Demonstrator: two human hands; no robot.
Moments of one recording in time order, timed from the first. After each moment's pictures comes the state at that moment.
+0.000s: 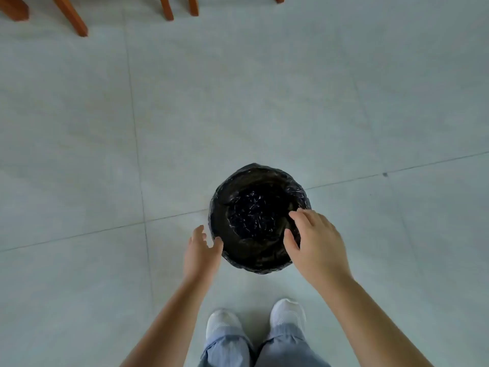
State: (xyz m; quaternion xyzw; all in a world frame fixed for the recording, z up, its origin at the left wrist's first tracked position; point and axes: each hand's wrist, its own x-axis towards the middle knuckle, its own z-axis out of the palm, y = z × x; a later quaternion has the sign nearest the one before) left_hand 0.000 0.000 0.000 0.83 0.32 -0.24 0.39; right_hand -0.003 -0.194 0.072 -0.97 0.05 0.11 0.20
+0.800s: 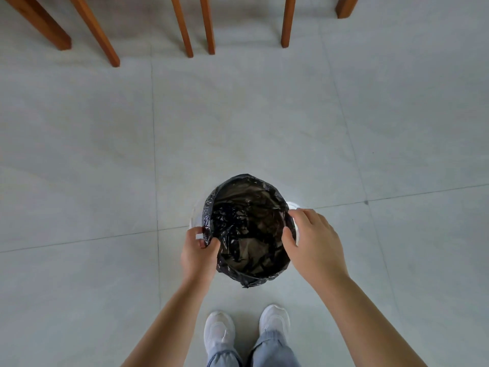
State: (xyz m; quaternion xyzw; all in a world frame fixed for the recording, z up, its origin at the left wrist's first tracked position) left_hand 0.026 -0.017 0.122 0.75 0.41 -0.13 0.50; right_hand 0.039 -0.203 0.185 -0.97 0.05 0.12 0.22
